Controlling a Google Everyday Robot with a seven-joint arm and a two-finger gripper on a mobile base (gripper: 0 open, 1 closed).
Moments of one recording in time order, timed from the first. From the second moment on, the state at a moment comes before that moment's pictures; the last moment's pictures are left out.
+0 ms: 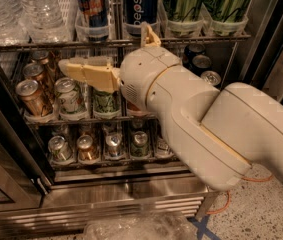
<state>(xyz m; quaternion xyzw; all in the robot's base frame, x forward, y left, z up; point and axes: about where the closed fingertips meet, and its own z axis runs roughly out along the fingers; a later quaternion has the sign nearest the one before) 0.500 0.052 1.033 -0.26 0.63 0.22 0.70</state>
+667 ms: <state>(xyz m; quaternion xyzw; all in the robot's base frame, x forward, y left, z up) 0.500 0.053 1.033 -0.26 0.63 0.22 0.70</state>
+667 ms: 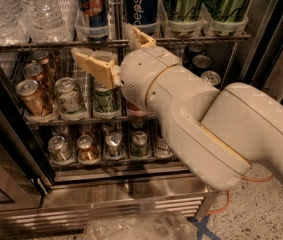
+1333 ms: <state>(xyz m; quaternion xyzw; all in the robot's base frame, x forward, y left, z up) 0.500 0.052 1.034 -0.26 0.63 0.22 0.70</state>
